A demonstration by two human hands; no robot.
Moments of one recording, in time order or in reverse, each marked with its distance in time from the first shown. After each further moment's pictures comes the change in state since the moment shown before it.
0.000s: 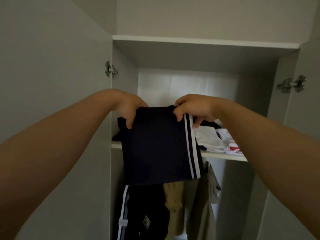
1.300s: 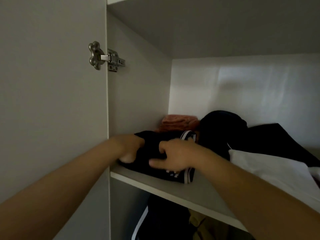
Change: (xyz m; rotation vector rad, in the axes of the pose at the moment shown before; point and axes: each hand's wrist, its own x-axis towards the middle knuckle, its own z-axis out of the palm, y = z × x) left_hand 0.216 -0.153 0.084 0.376 0.085 -0.451; right_hand 0.293 0.098 0.091 -0.706 -0.121 -0.434
